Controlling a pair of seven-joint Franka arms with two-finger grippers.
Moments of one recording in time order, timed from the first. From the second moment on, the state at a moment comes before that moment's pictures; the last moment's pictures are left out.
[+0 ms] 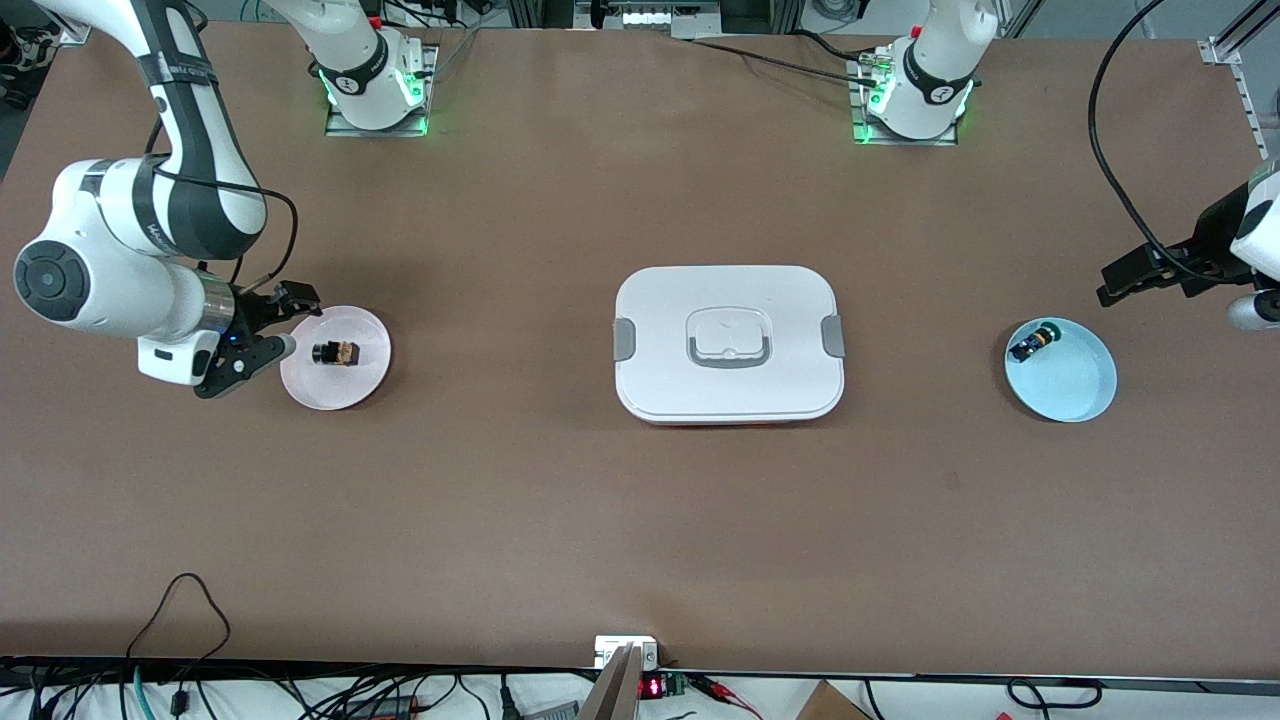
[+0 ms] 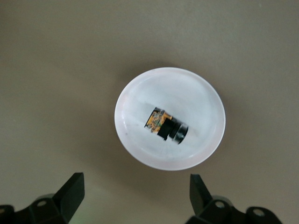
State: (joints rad) left arm -0.06 0.06 0.11 -1.62 -0.01 1.69 -0.09; right arm 0.02 0.26 0.01 -1.88 0.05 1.88 -0.43
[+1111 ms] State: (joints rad) left arm -0.06 0.06 0.11 -1.60 -0.01 1.69 -0.09; right arm 0.07 0.20 -0.02 -1.36 -0.11 1.46 -0.03
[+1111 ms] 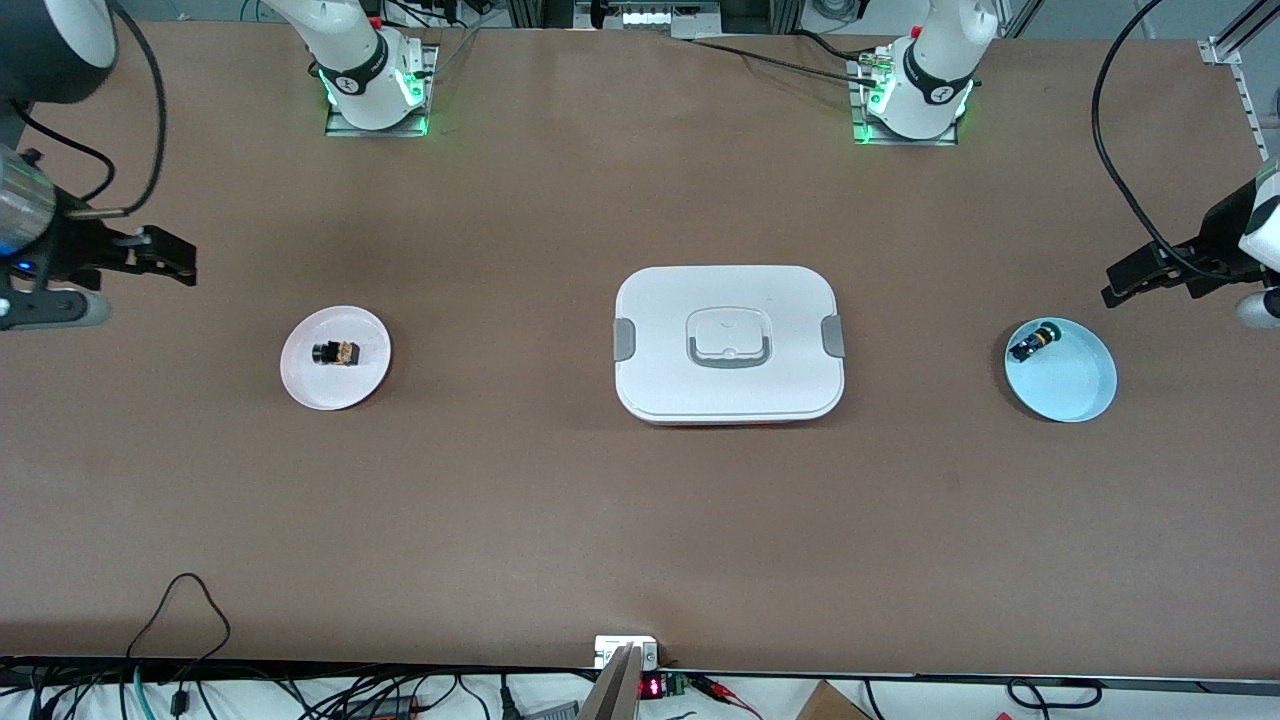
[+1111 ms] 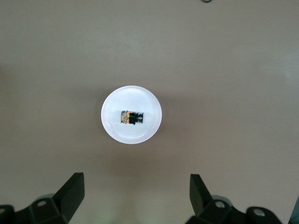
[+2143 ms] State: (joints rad) left arm -0.09 0.07 0.09 -1.58 0.05 1.69 -0.09; right arm 0.02 0.04 -0.04 -1.57 -0.05 1.55 -0.03
